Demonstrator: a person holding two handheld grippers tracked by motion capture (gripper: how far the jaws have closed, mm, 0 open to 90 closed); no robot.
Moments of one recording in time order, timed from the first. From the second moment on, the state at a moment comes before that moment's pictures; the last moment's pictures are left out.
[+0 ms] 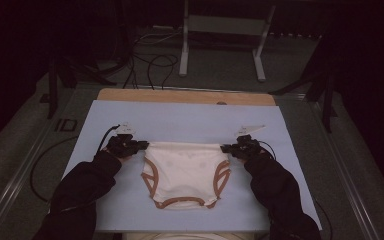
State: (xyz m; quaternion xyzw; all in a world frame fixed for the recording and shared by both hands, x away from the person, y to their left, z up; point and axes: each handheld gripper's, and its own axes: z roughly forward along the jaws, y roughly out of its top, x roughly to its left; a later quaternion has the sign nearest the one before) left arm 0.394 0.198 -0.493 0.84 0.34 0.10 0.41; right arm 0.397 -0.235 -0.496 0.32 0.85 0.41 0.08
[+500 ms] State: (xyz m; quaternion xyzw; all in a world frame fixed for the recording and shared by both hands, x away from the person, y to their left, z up) left arm 0.422 0.197 -0.494 0.83 0.35 0.10 0.41; right arm 0.428 -0.226 -0.495 0.34 0.85 0.40 0.09
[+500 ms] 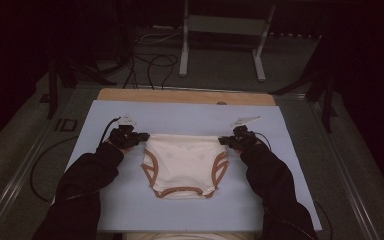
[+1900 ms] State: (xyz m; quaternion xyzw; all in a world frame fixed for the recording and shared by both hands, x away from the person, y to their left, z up) left arm 0.461 0.185 -0.505 0.83 0.37 0.10 0.41; right arm 0.476 -0.221 -0.503 0.38 0.84 0.36 0.10
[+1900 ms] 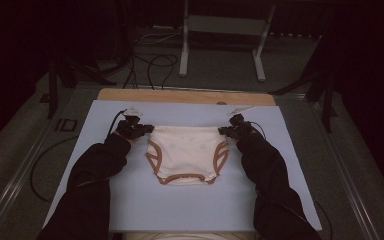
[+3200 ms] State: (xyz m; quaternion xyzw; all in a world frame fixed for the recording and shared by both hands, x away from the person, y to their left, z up) left arm 0.413 0.170 -0.458 0.85 0.27 0.08 0.44; right arm 0.430 -0.222 -0.475 0.35 0.83 0.43 0.08
